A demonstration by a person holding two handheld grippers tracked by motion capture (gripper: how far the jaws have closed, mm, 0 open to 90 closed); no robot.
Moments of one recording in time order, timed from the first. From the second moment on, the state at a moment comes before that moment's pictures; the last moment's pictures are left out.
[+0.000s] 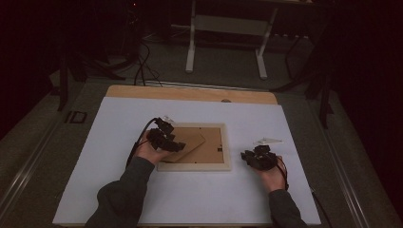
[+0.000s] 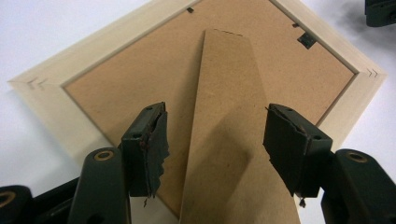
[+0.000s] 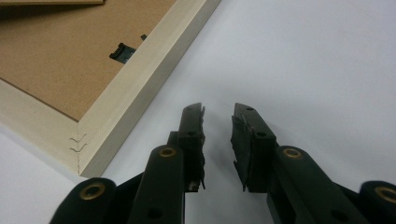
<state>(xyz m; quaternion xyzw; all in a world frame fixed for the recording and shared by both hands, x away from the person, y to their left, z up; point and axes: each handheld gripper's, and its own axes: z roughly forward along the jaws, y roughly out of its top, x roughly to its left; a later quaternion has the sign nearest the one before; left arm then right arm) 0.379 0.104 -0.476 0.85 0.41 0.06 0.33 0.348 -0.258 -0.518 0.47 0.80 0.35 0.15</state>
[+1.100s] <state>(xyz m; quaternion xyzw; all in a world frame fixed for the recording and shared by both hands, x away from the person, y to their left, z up) 0.398 0.080 -0.497 0.88 0.39 -0.01 0.28 0.350 -0.255 -0.523 0.46 0.80 0.35 0.14</state>
